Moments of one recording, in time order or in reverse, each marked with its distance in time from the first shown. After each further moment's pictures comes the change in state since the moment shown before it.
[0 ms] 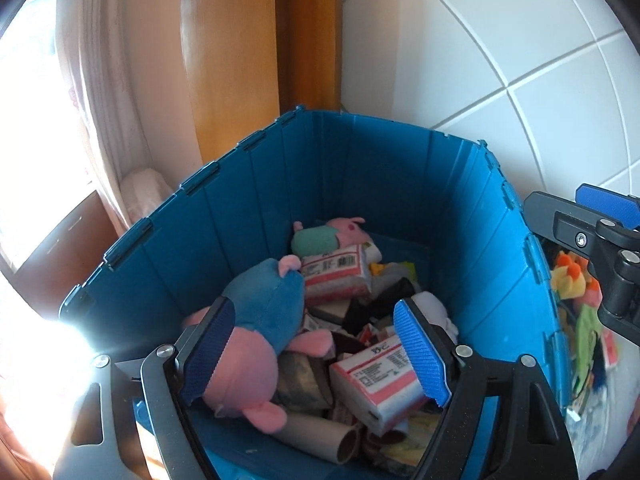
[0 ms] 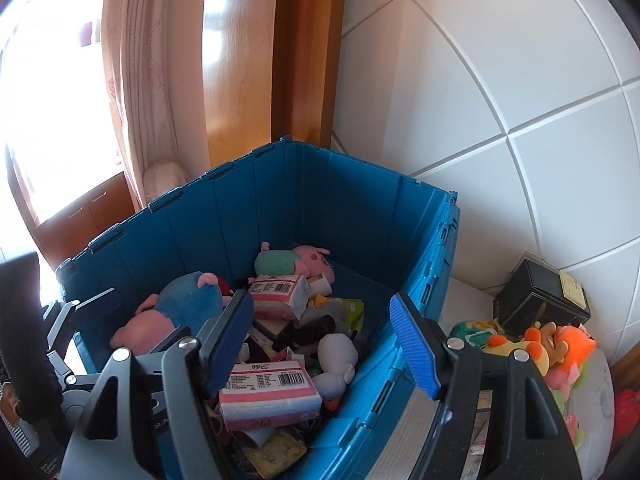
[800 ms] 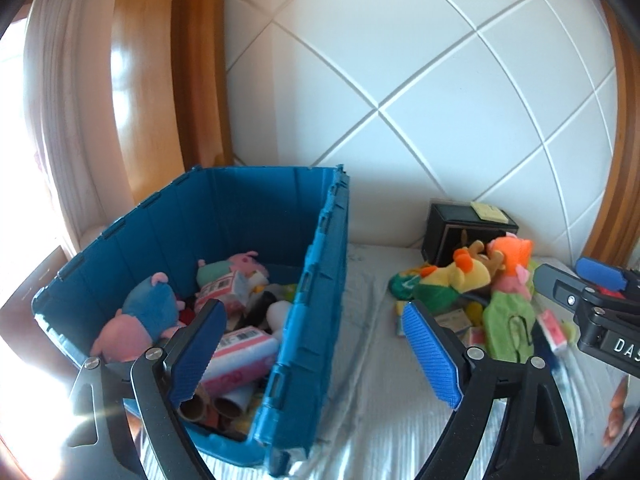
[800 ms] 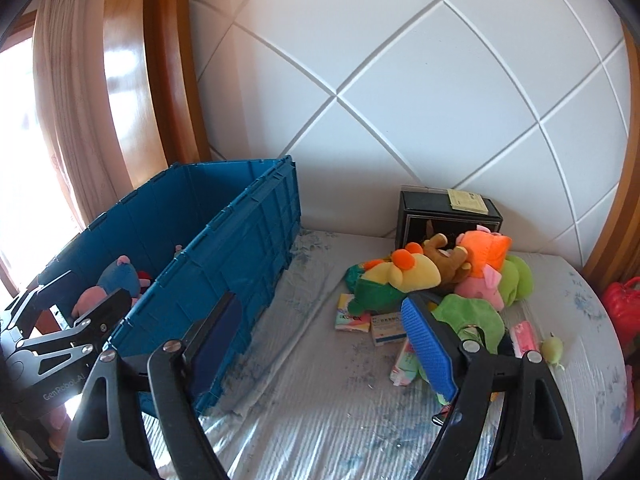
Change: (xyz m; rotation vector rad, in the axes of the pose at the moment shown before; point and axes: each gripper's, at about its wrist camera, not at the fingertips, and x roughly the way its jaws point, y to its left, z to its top) left arm -0.112 -0.184 -0.058 0.140 -0.168 -0.154; right arm -0.137 -0.209 -0.156 0.282 -0.068 -0.133
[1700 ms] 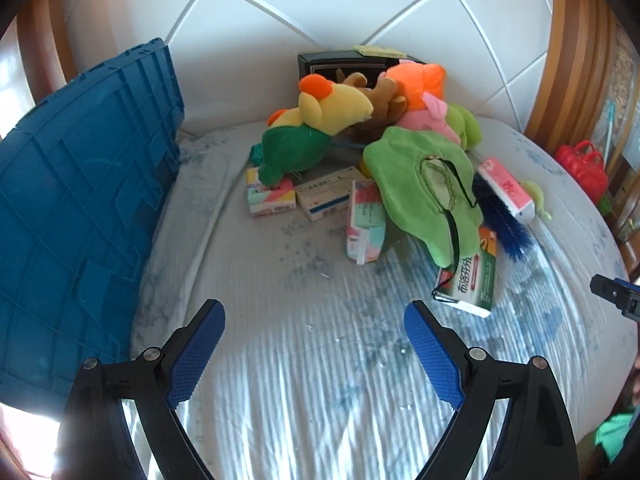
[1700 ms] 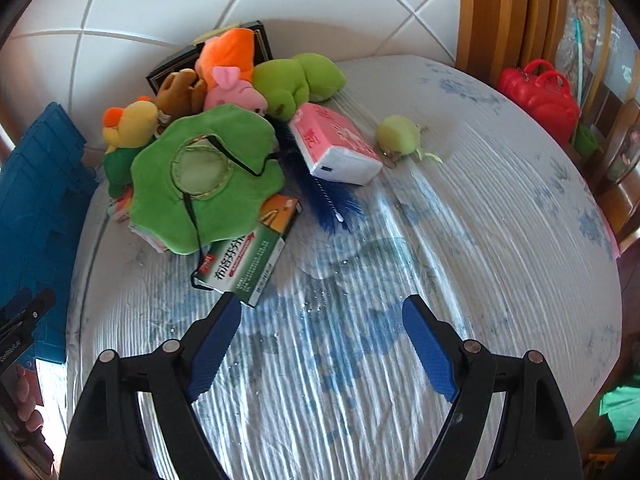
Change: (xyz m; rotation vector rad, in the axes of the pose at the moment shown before) left arm 0.133 -0.200 -0.140 0.210 0.359 -0.177; right arm 0.036 -0.306 -0.220 0.432 0.383 -0.296
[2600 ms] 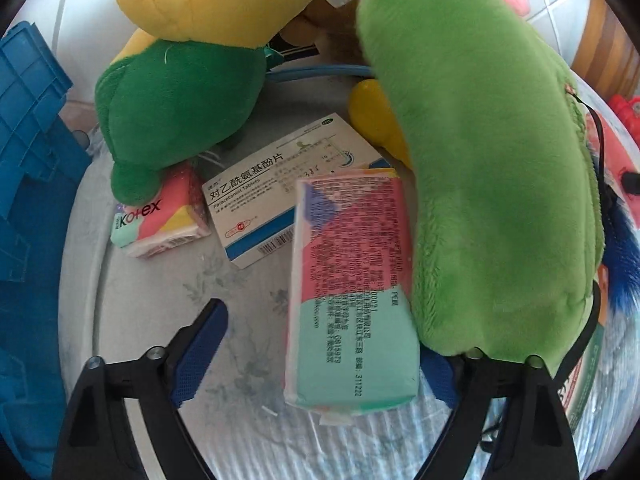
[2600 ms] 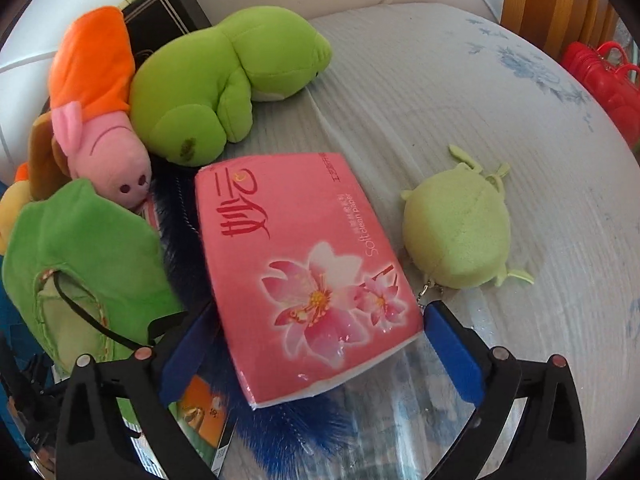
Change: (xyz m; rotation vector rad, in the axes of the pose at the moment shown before) left arm 0.213 -0.054 0.076 0.089 0.228 0.024; right arm 0.197 -0.021 0.167 0.034 0.175 0.059
